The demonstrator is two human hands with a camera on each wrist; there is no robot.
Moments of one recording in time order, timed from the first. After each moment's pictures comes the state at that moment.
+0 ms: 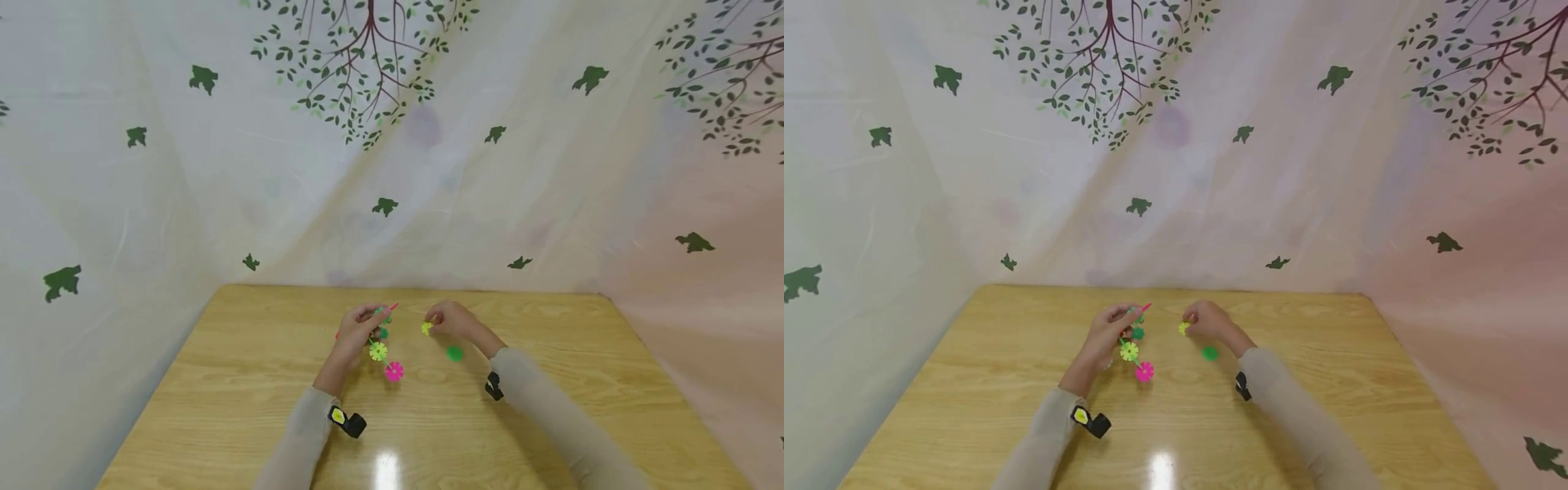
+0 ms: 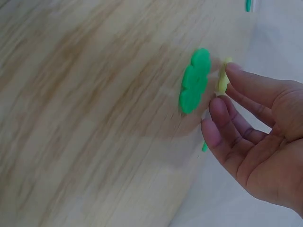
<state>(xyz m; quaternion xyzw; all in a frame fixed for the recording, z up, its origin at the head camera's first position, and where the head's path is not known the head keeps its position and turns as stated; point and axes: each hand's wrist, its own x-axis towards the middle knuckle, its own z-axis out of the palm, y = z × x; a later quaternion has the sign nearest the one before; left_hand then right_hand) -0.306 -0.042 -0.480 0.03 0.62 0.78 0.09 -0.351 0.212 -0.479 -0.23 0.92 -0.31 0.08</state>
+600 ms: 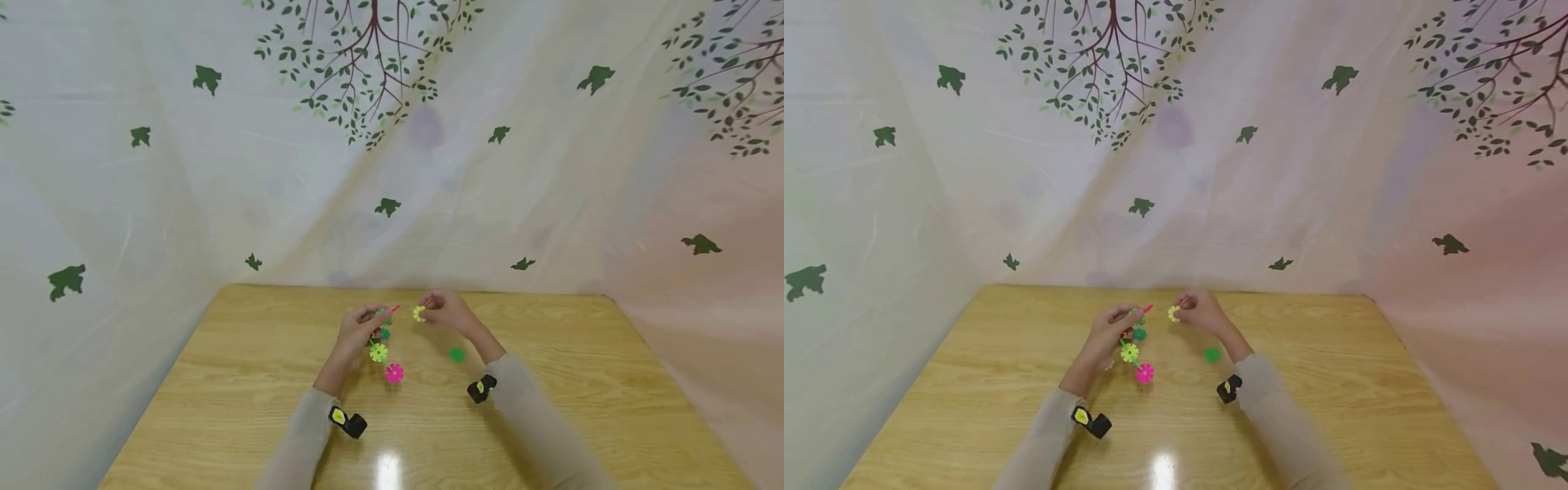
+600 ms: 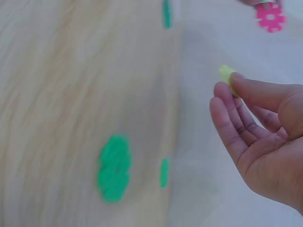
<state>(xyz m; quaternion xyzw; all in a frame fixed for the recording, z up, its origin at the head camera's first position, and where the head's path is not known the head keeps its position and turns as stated) -0.307 -0.045 -0.483 0.03 0.62 0.78 0.08 -0.347 0.190 -0.463 -0.17 0.84 -0.52 0.06</state>
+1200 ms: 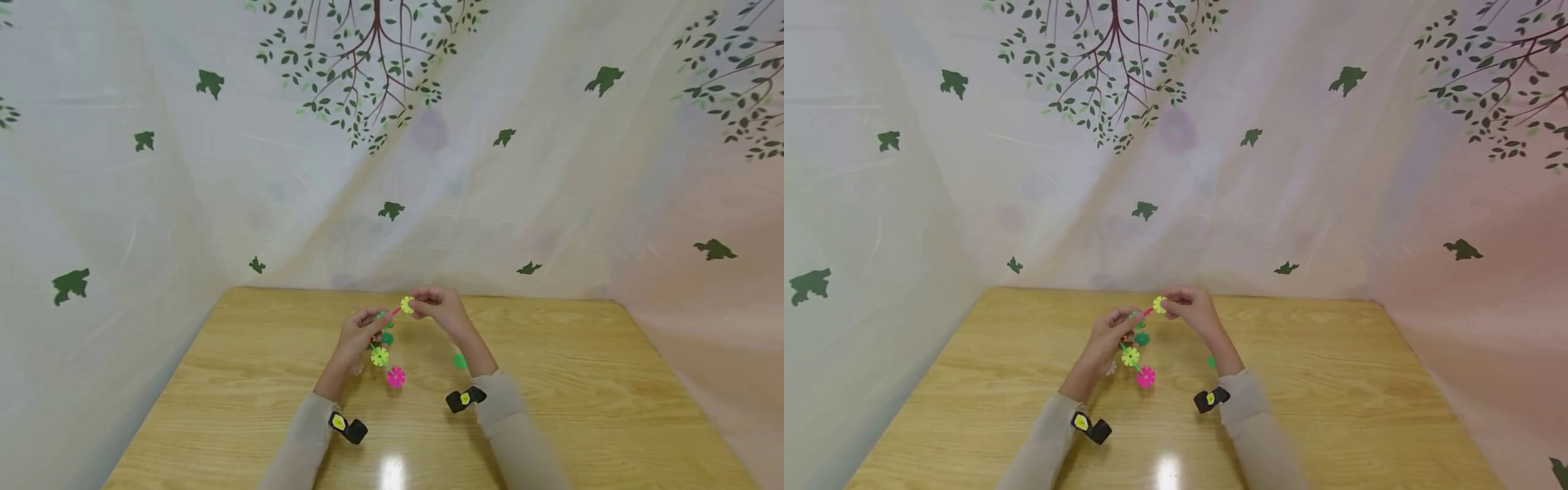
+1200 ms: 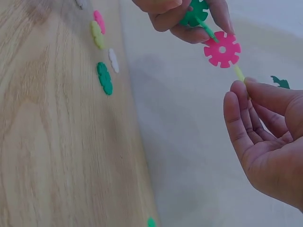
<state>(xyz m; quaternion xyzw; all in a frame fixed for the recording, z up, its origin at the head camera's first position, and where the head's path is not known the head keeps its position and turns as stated) -0.308 -0.050 -0.482 0.04 0.62 0.78 0.08 -0.337 0.160 -0.447 -0.14 0.75 -0.65 0.02</state>
